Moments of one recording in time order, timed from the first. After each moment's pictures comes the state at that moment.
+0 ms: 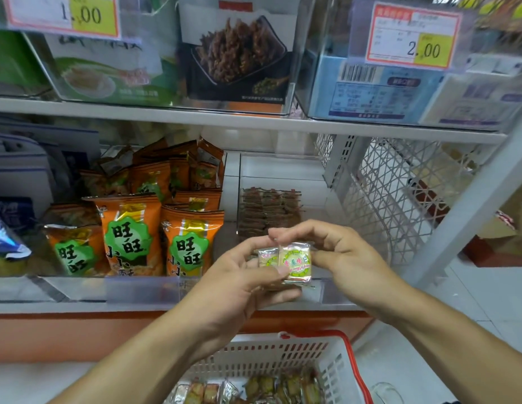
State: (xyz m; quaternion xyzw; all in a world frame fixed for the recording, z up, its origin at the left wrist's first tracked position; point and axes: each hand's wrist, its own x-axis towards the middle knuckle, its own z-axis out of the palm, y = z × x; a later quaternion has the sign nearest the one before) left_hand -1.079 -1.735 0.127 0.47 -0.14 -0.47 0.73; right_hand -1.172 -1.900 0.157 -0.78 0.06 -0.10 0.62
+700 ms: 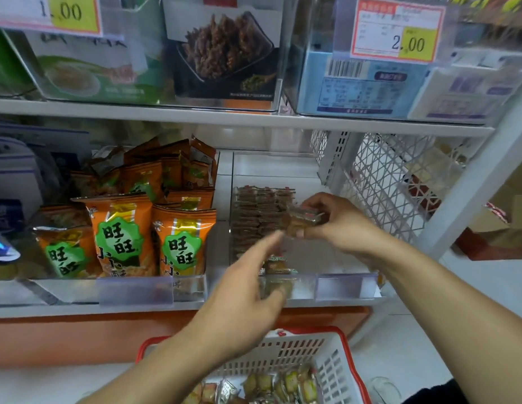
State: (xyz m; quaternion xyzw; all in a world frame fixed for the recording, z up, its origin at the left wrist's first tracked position) left_hand -1.093 -1.739 0.113 0.77 -0.41 -0.19 0.45; right_hand -1.134 -1.962 0.144 -0.87 0.24 -0.09 0.42
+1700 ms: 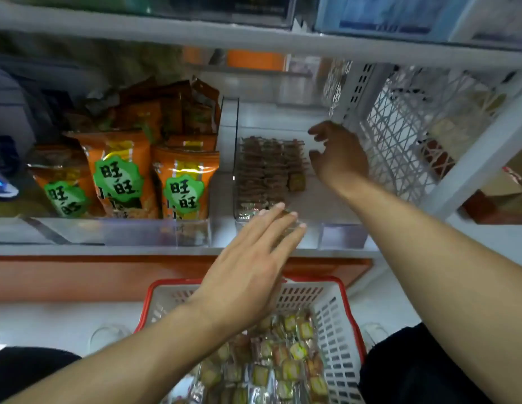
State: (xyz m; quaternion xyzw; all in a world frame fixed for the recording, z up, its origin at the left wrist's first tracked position) left_hand -1.112 -1.728 0.085 0.78 -0.60 0.05 0.15; right_hand -1.088 -1.979 0.120 -0.91 0.28 -0.23 0.20
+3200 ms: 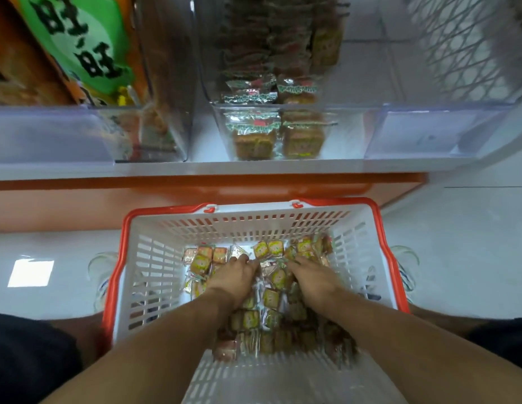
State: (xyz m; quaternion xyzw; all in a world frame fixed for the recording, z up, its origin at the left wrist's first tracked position) left_hand -1.130 -1.698 -0.242 0.83 -0.41 -0.36 -0.04; right_hand -1.255 -1.863 -0.208 -0.92 0.15 0.32 0.18
